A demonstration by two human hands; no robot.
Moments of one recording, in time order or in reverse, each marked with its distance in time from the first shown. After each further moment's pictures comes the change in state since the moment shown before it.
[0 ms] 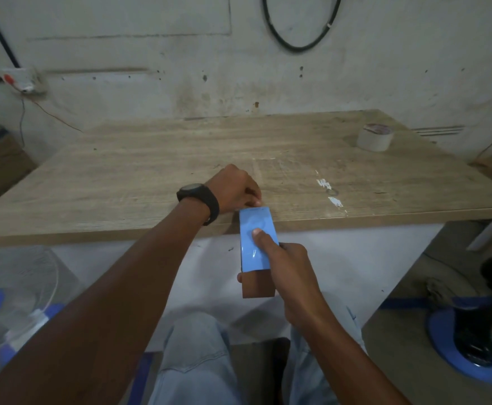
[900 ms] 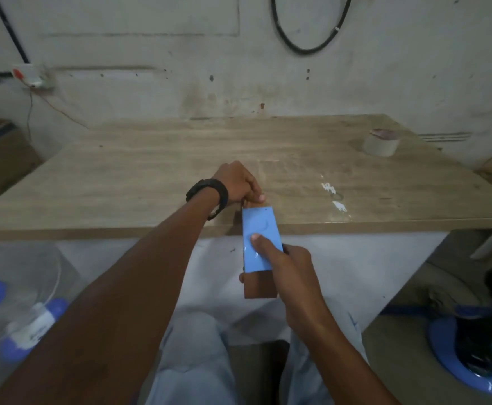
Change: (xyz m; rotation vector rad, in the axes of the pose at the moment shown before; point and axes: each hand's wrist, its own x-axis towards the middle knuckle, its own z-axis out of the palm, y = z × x) left_hand 0.011 0.000 -0.005 -0.409 0.003 -0.451; right_hand -0.003 0.000 -0.002 0.046 -0.024 -0.029
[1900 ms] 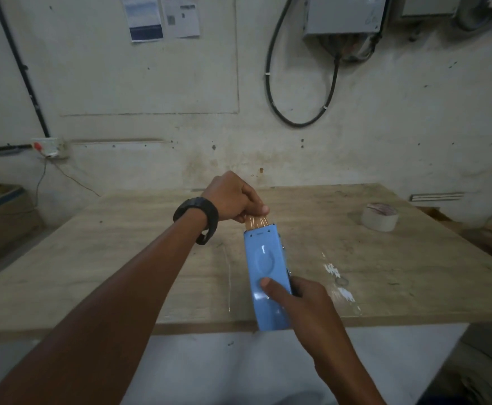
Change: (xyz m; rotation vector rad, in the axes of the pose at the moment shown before) left_hand 0.040 0.067 -0.093 -0.128 0.093 0.170; right_hand 0.049 -0.075 -0.023 -0.163 -0.051 -0.227
